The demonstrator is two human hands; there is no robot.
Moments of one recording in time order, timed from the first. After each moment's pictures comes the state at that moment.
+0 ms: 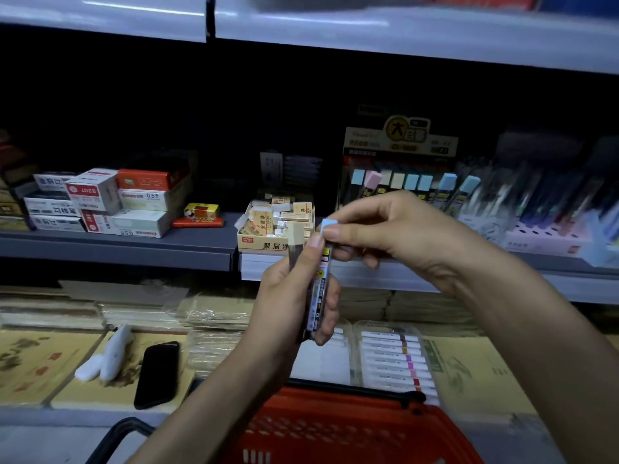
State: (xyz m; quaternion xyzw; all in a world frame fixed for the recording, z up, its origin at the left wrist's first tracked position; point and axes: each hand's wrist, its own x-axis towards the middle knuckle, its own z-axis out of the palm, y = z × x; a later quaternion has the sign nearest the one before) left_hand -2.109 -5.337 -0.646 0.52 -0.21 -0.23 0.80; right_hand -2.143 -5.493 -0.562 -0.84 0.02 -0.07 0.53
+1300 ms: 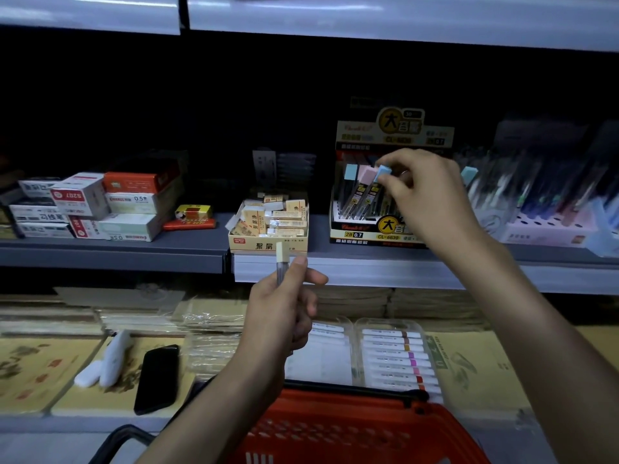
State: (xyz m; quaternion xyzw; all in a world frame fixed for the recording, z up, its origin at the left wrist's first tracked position) left_hand -2.093 -5.344 -0.676 0.59 -0.09 -0.20 0.78; right_hand -2.107 -5.555 -0.576 -0.90 0.11 -0.38 0.19
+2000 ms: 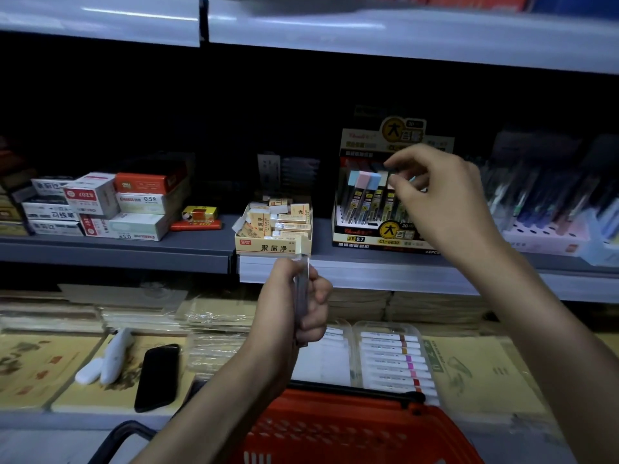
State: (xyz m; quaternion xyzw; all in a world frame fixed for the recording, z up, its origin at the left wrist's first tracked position) left_hand -2.099 -5.341 -0.657 0.46 -0.12 -0.30 0.82; right_hand -2.131 -5.540 -0.562 -0.89 0.11 -0.40 0.21
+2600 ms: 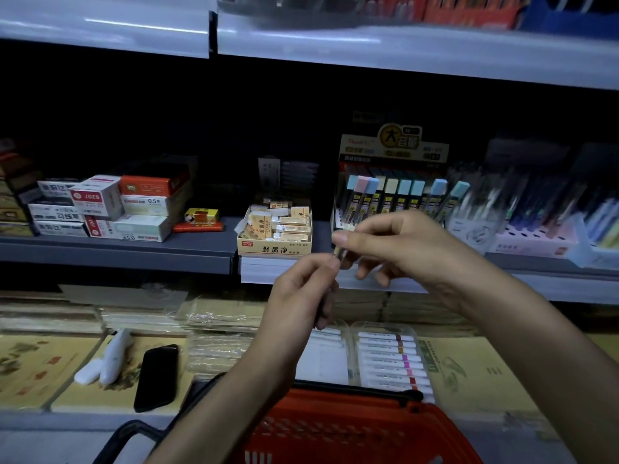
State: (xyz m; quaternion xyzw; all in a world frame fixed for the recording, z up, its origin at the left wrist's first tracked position) left_hand -2.111 -5.341 -0.652 0.58 -0.21 -0.19 0.77; right_hand -2.160 -5.498 -0.570 -0.84 0.07 -0.07 0.54
